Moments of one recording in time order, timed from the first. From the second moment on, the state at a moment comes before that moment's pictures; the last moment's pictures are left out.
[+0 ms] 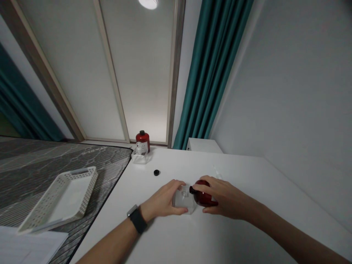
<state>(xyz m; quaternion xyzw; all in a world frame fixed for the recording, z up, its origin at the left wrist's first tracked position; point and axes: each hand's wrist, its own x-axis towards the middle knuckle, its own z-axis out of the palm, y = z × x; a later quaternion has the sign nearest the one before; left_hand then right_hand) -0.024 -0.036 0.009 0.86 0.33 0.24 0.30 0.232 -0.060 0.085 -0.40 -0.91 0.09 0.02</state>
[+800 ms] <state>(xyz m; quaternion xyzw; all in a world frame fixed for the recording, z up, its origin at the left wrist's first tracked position) -0.023 -0.040 0.012 0.90 0.30 0.22 0.24 0.224 -0.059 0.105 -0.38 -0.92 0.07 -0.02</state>
